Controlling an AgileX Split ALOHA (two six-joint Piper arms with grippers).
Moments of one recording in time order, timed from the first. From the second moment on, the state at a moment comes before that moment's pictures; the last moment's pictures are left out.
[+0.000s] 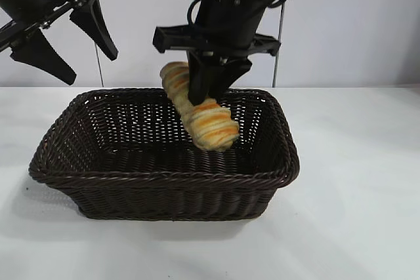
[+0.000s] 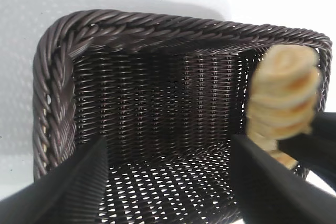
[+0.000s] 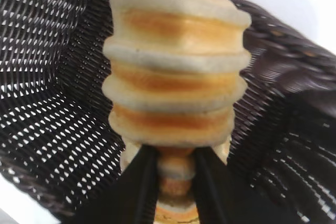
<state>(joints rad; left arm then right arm) -0.19 1.83 -1.43 -0.56 1.00 0.04 0.54 2.06 -1.72 0.21 1.03 -0.13</state>
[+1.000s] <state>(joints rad) -0.19 1.83 -1.43 -0.56 1.00 0.05 0.40 2.06 -1.95 0.32 1.22 -0.15</state>
